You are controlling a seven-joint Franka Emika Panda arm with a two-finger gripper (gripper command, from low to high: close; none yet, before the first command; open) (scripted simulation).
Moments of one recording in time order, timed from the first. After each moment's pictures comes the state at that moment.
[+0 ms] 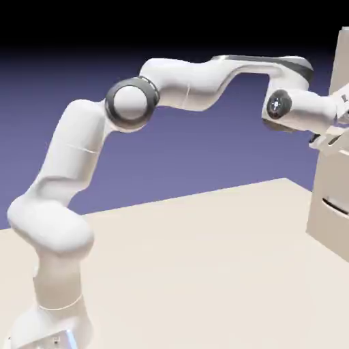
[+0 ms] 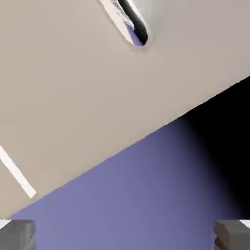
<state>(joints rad) 0.49 0.57 -0.76 -1.35 1.82 3.00 -1.79</state>
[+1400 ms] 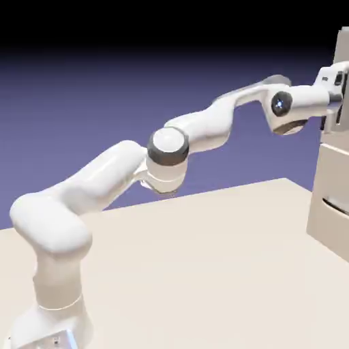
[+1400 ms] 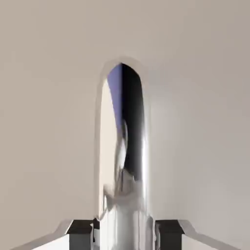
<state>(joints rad) 0.44 1.11 -1.07 -0.67 1.93 2.99 -1.81</state>
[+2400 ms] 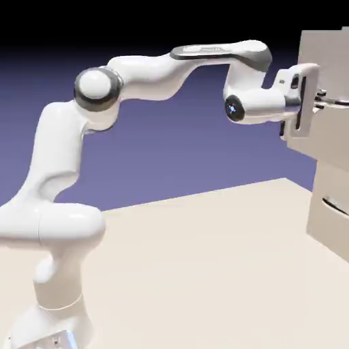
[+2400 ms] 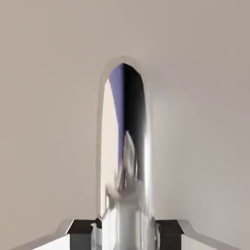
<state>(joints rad) 1.23 0.59 -1.45 -1.65 2.60 2.83 -2.81</state>
